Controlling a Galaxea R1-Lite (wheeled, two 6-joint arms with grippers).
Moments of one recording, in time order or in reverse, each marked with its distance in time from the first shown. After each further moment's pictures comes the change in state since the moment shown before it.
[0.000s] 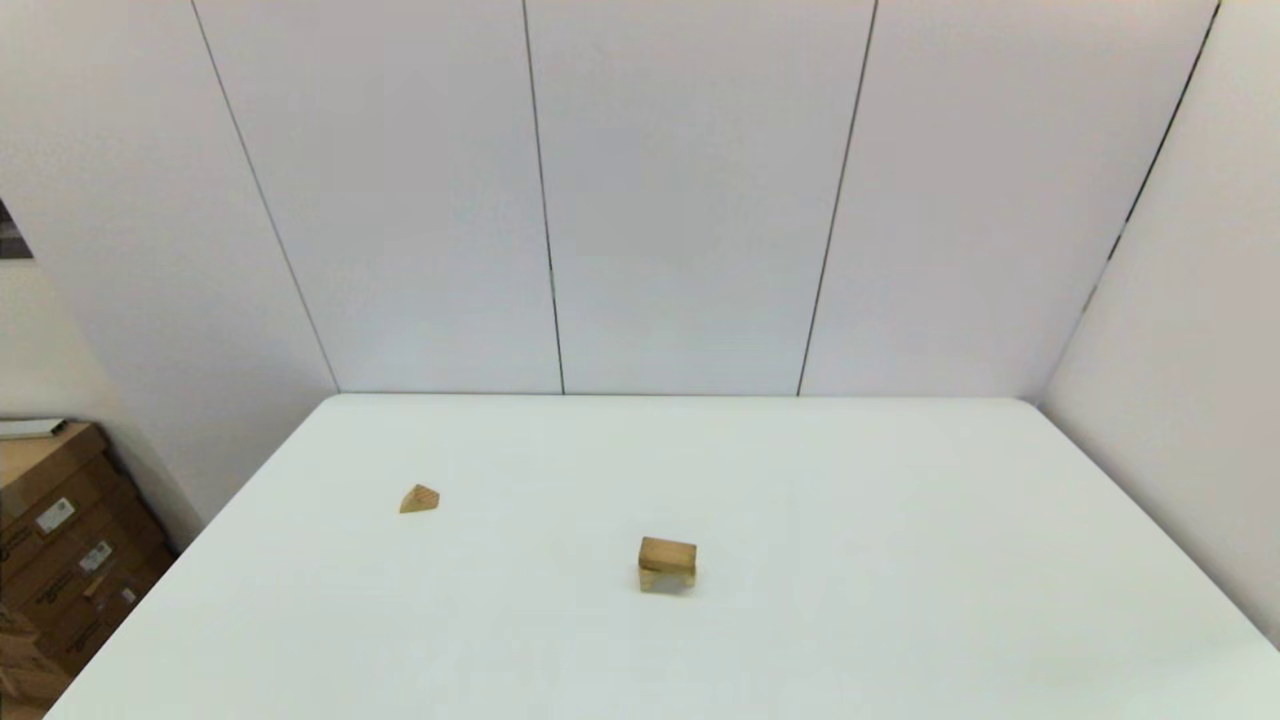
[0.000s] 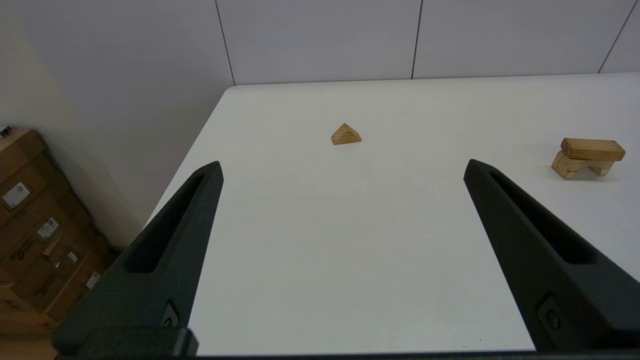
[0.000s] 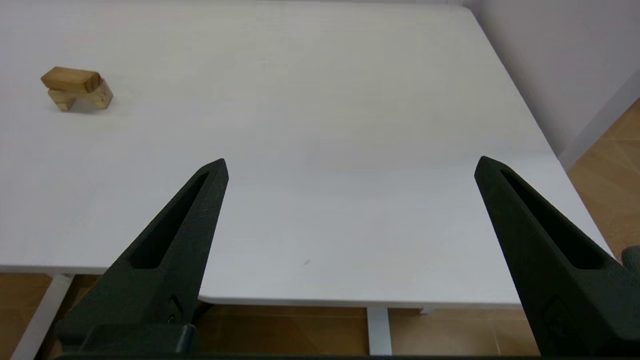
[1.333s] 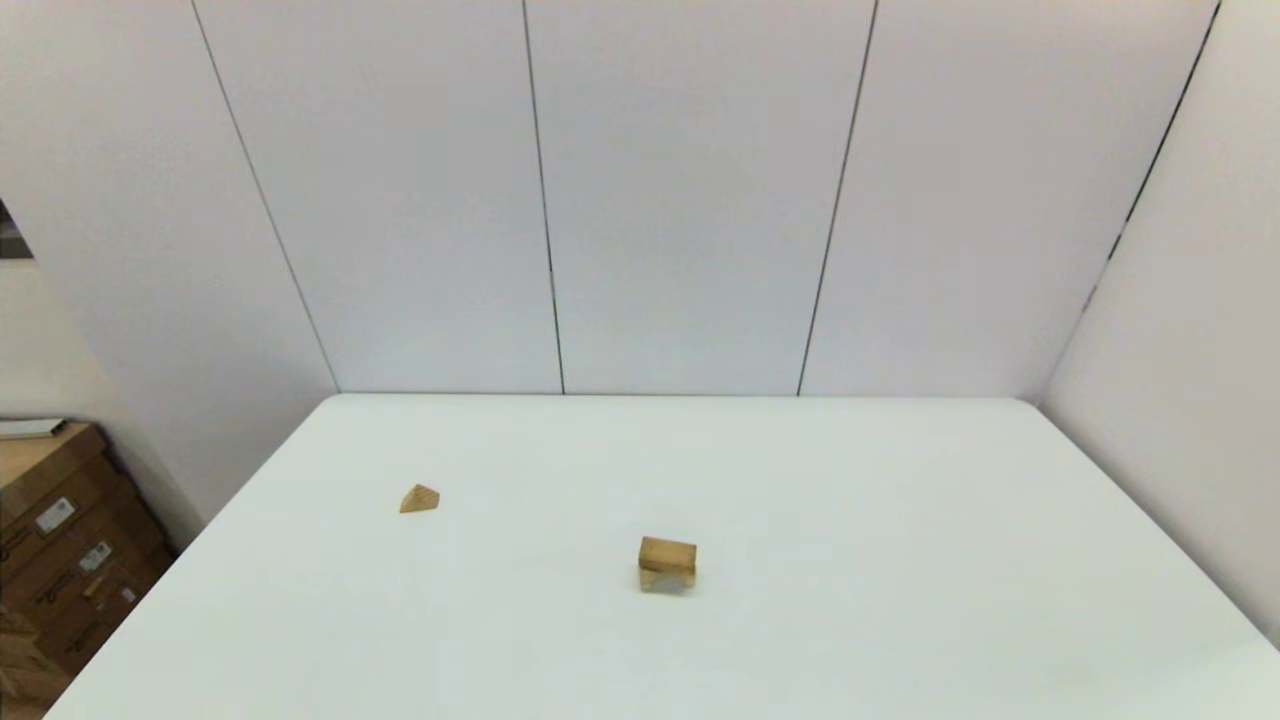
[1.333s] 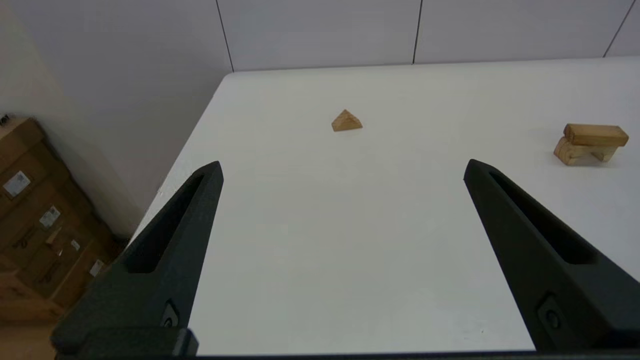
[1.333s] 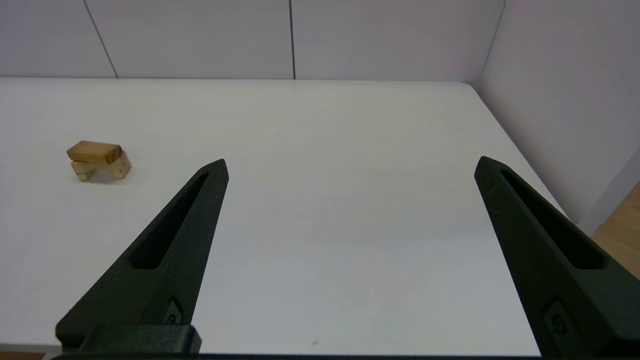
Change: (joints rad) left arm 0.000 0.021 -0.040 0.065 -0.001 -0.002; right arm 0.000 0.000 0.177 -0.363 0.020 0.029
